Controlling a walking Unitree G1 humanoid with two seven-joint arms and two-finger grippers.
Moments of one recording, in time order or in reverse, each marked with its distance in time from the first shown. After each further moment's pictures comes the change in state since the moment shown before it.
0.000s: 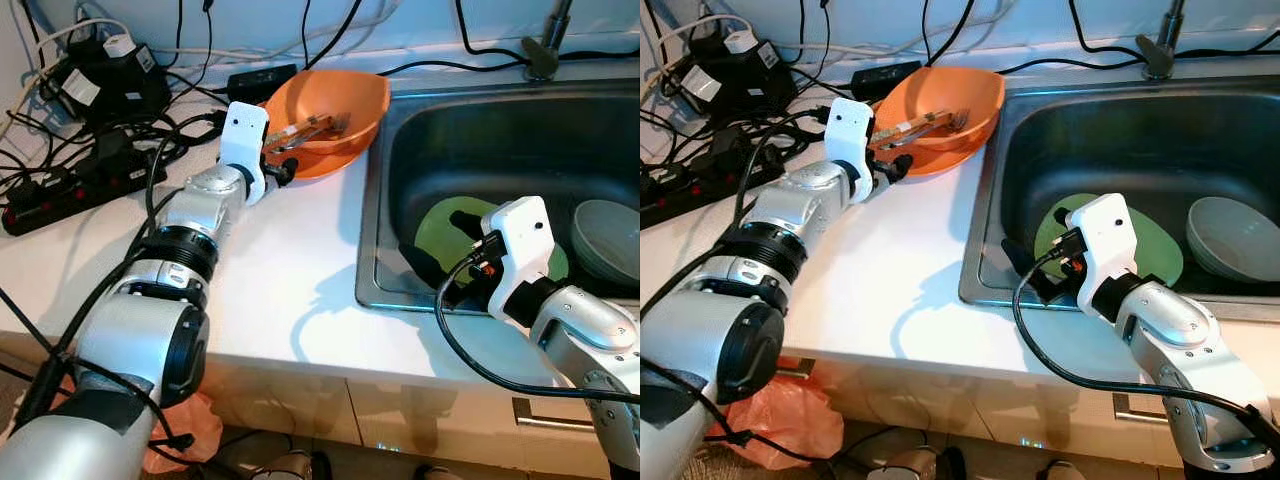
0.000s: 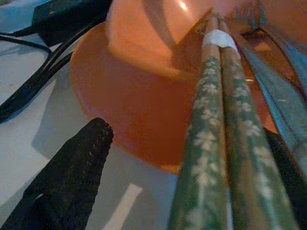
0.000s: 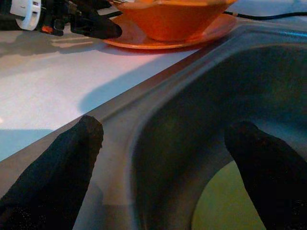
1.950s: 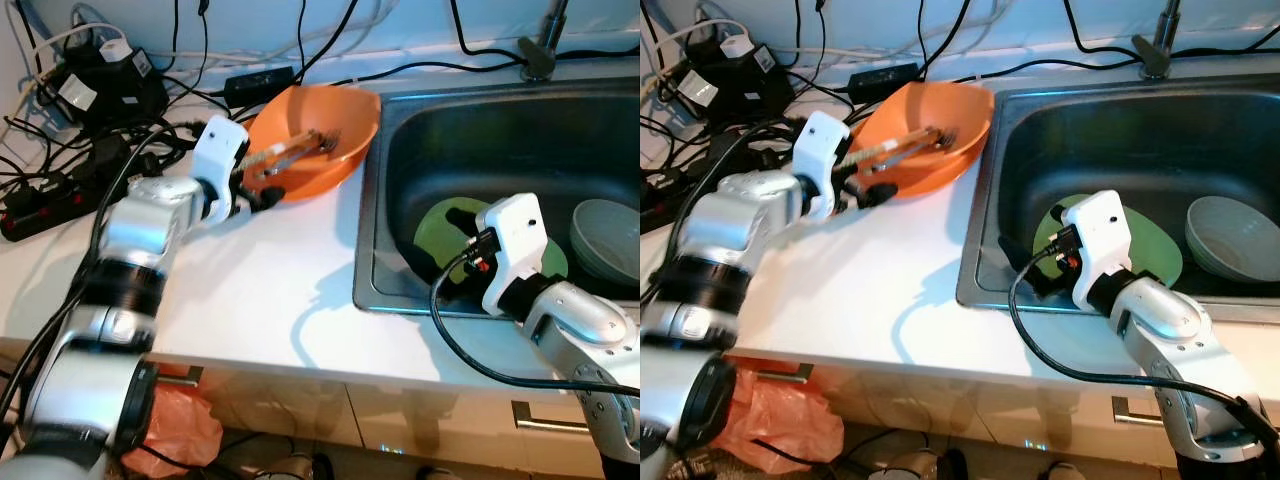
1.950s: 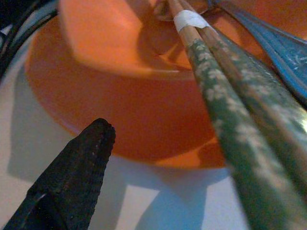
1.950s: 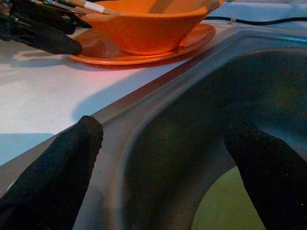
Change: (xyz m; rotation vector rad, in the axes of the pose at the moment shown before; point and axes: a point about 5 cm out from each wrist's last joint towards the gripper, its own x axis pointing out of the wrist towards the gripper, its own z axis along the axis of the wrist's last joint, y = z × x) left arm -0.045 0.021 -0.012 0.094 0.104 -0.248; right arm 0.008 -0.001 0.000 -0.004 -0.016 0.005
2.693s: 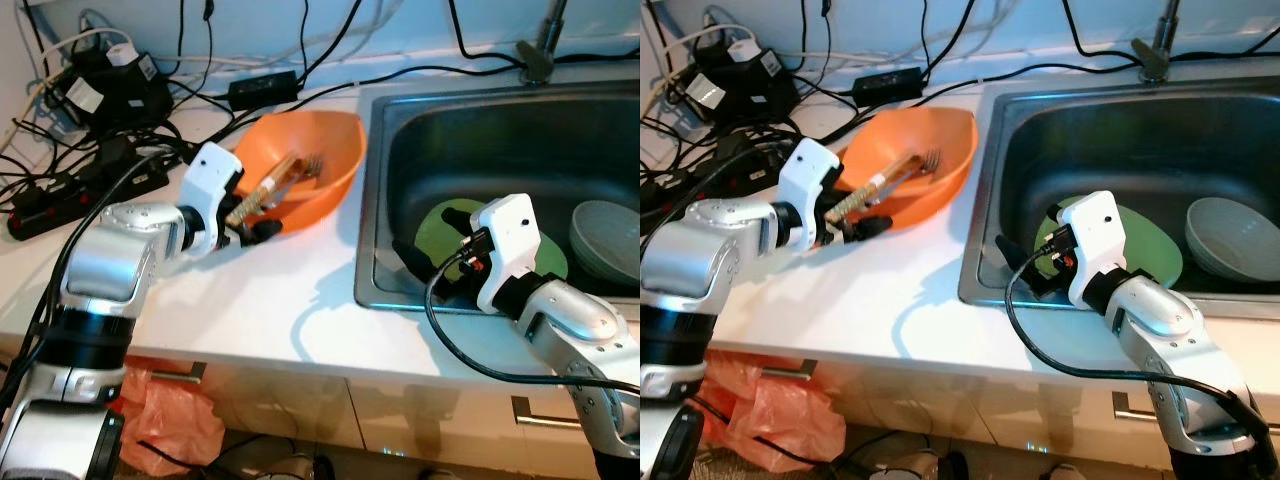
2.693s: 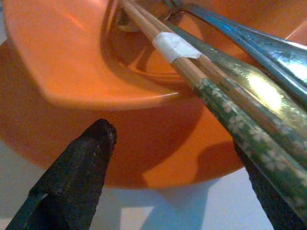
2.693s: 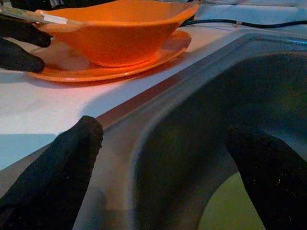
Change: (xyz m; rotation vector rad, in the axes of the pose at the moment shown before) left arm -0.035 -0.020 -0.014 0.012 0.057 -0.109; right arm 0.006 0.000 -0.004 0.005 0.000 0.010
